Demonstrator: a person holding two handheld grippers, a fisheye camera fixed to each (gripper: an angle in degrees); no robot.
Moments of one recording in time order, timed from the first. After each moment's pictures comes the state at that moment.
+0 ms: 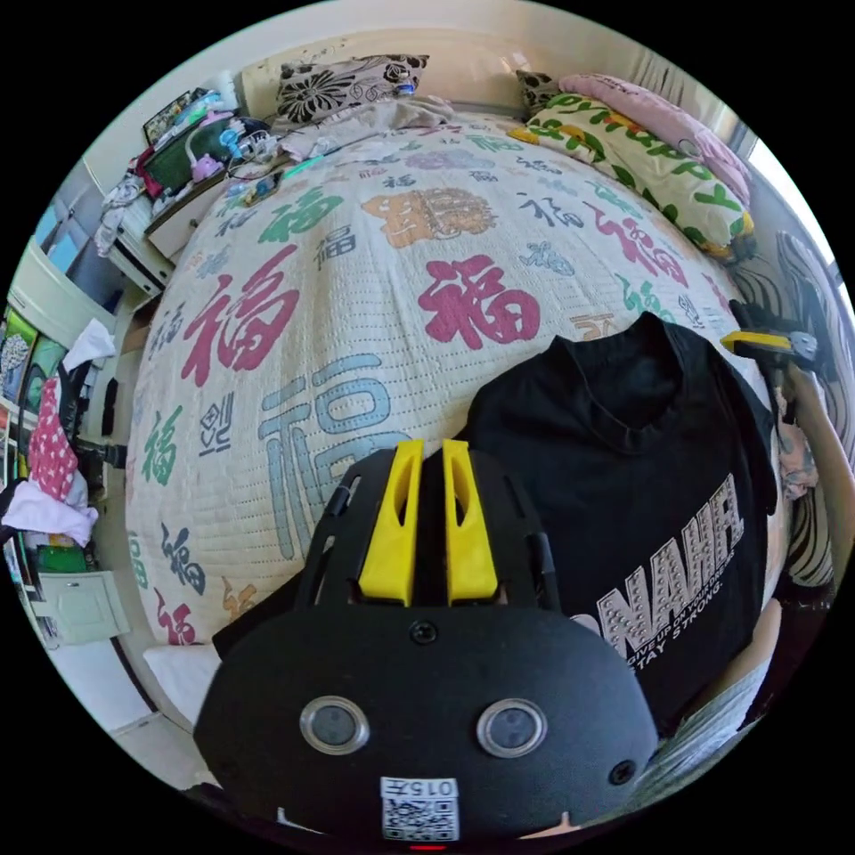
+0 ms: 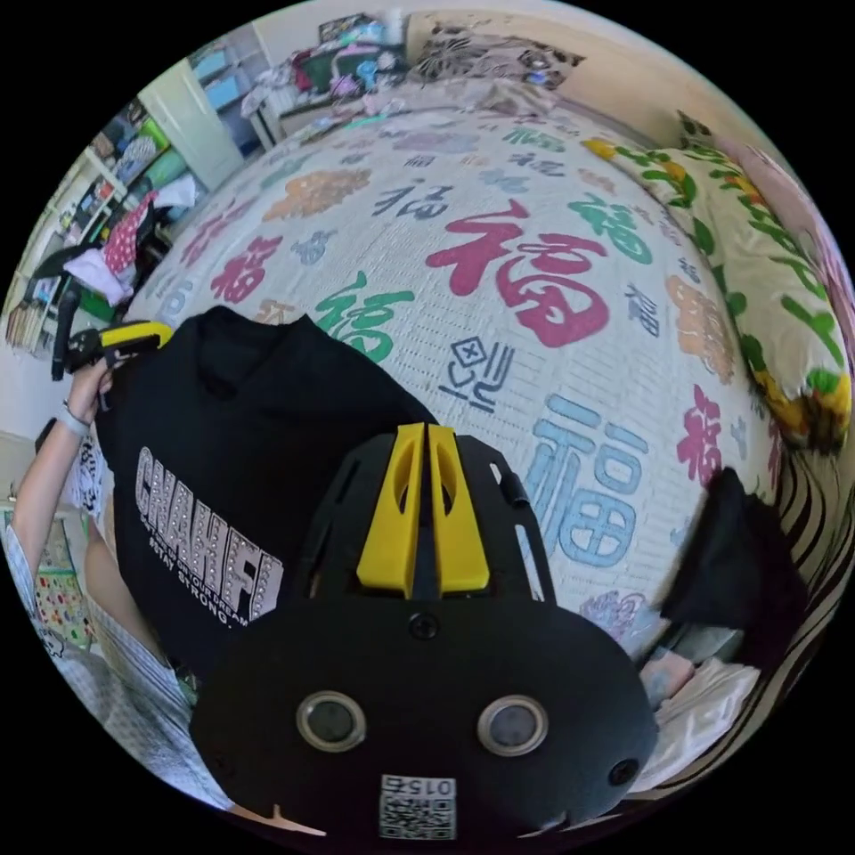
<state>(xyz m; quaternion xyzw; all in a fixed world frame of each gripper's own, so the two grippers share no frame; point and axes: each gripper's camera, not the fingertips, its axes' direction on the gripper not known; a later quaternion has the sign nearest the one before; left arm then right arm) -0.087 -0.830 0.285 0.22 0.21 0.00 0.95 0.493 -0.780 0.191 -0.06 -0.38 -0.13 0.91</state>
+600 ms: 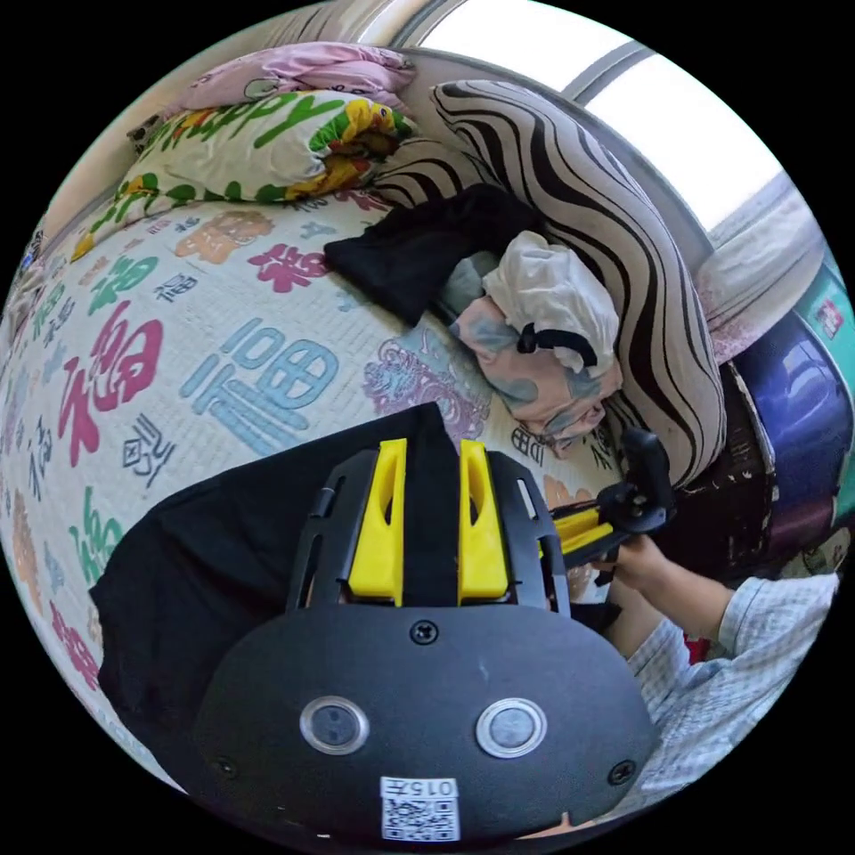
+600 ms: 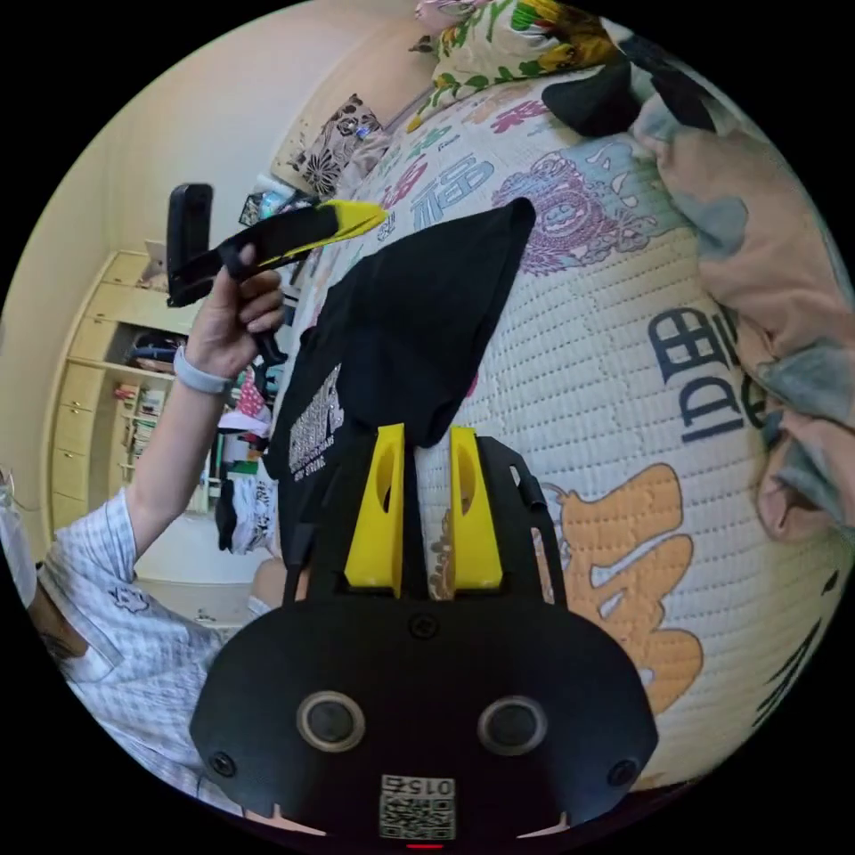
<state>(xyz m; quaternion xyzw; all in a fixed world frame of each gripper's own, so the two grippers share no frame) 0.387 -0.897 0.079 0.23 0.40 0.36 0.81 0.624 -0.531 0.284 -0.10 -0.62 0.18 0.76</state>
